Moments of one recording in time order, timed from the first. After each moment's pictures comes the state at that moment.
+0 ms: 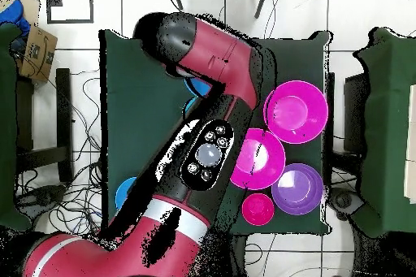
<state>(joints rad) 0.12 -0.28 -0.64 1.00 0.65 0.92 1.24</state>
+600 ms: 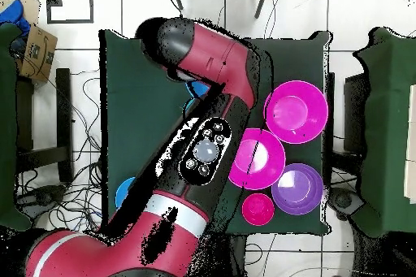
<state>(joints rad) 0.12 -0.26 -0.64 1.00 0.62 0.92 1.28</state>
